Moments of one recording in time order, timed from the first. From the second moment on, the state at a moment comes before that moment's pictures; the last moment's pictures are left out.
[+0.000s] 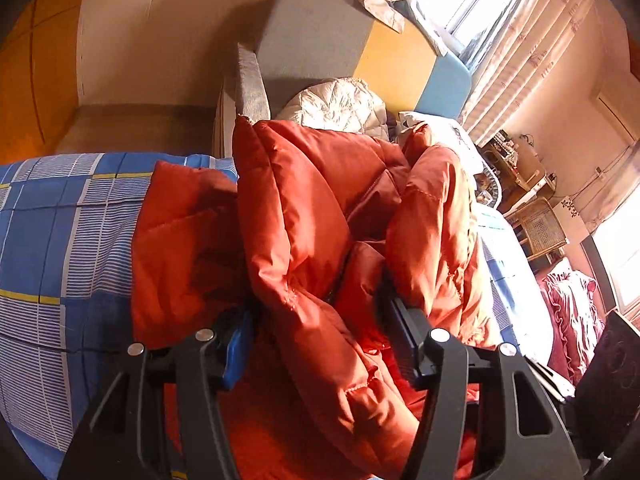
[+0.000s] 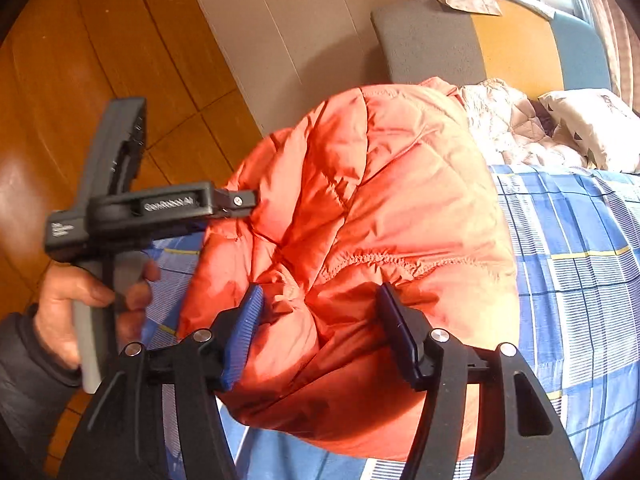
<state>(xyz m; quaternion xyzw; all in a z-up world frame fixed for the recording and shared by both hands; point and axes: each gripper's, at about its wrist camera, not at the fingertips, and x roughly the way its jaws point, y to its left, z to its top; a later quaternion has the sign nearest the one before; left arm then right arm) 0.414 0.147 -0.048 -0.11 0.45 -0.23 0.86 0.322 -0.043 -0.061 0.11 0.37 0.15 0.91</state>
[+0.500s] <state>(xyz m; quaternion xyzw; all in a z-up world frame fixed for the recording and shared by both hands) 0.384 0.171 -0.040 -0.19 0.39 -0.26 0.86 0.319 -0.029 -0.080 0.07 0.39 0.15 0.91</state>
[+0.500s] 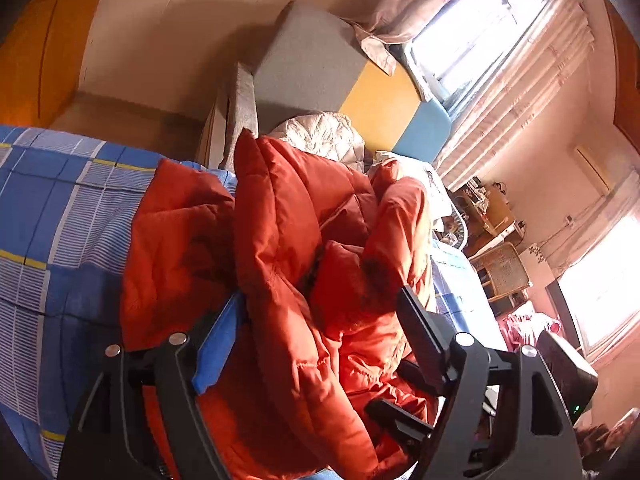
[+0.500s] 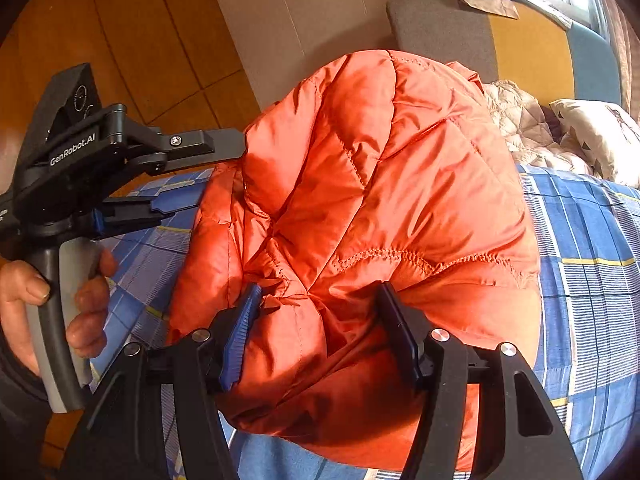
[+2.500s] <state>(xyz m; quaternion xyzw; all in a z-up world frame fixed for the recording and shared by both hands) 0.383 0.173 -0.090 -0.09 0.43 -0.11 0.89 0.418 -0.008 -0.074 0.04 0.41 0.04 0.91</state>
